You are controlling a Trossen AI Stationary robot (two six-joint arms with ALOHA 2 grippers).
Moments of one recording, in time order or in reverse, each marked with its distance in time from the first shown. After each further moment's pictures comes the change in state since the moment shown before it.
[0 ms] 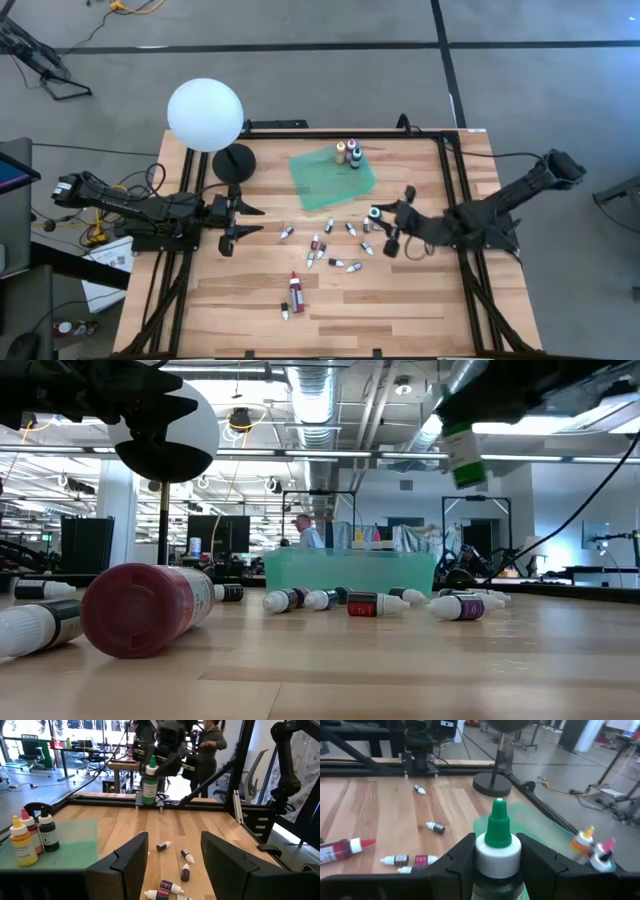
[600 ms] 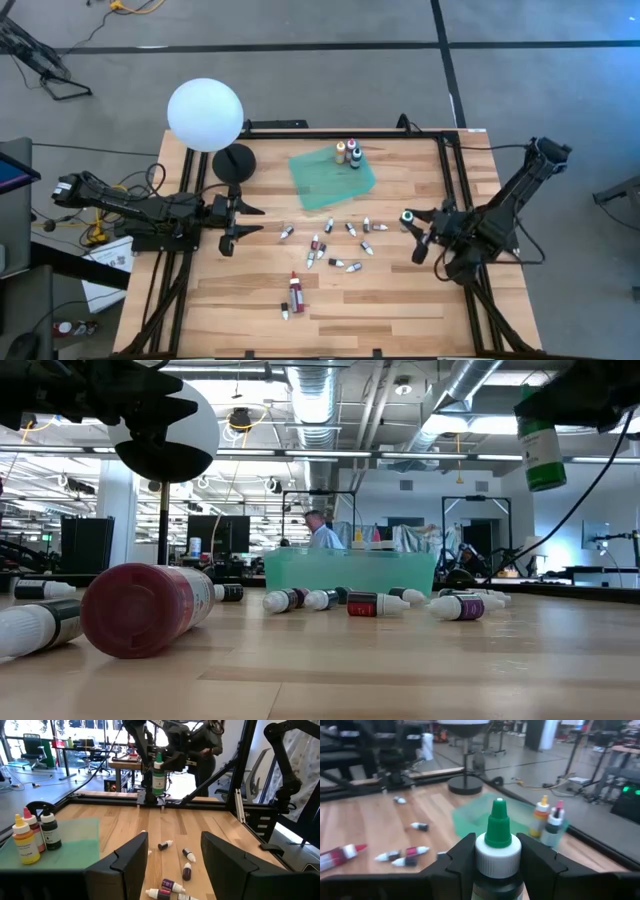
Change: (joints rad) left arm 0.000 0.000 0.000 -0.006 -0.008 0.000; right arm 0.428 -0.101 0.000 -0.659 0.524 0.771
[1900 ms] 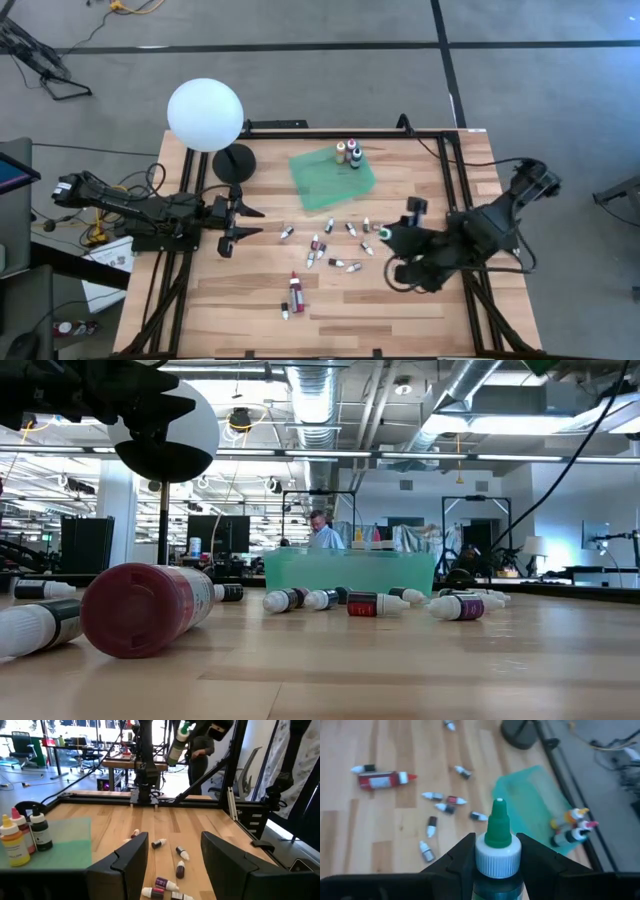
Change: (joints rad) left arm 0.000 0.000 0.000 -0.005 0.037 -0.002; right arm -0.190 0.478 0.954 -0.678 -0.570 -0.338
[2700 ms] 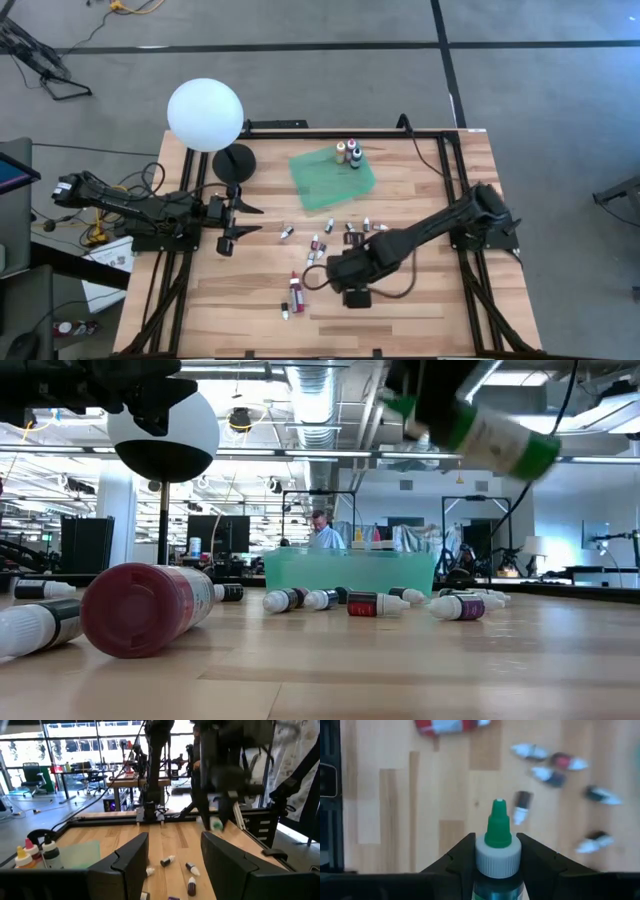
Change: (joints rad) left arm 0.000 0.000 0.000 0.083 -0.008 0.116; right arm -0.226 0.475 0.172 0.167 -0.614 -0.172
